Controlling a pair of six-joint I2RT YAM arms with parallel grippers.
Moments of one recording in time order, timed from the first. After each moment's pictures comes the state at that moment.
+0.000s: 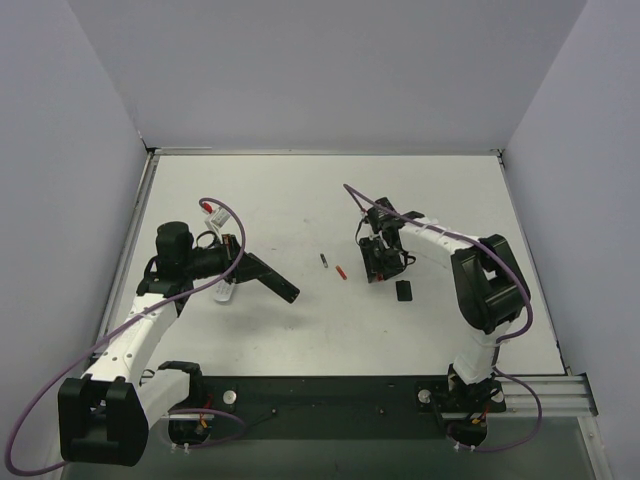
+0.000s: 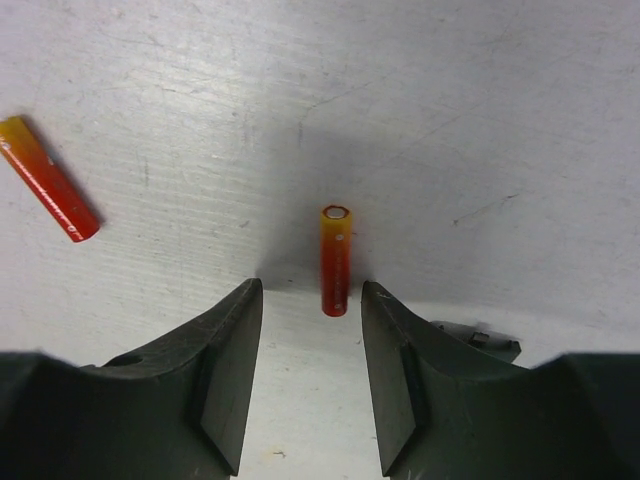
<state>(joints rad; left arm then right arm) -0.10 1.02 0.61 -0.06 1.00 -0.46 0.47 1.82 1.13 -0.62 -0.01 0.24</state>
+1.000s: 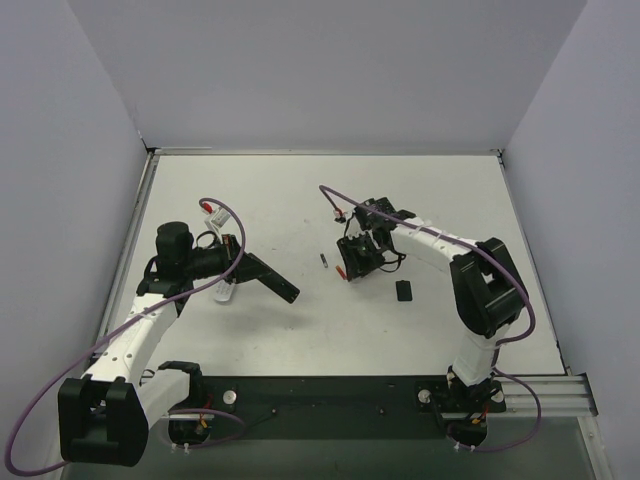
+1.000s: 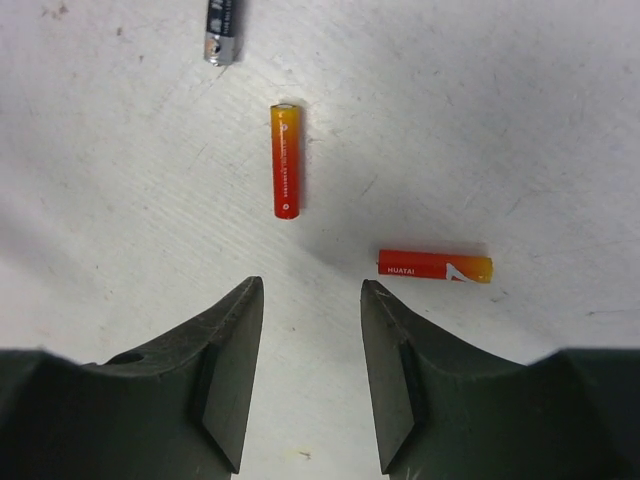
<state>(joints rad) -0.10 1.02 0.61 -0.06 1.00 -0.46 0.54 1.81 1.16 -0.56 -0.21 0.11</state>
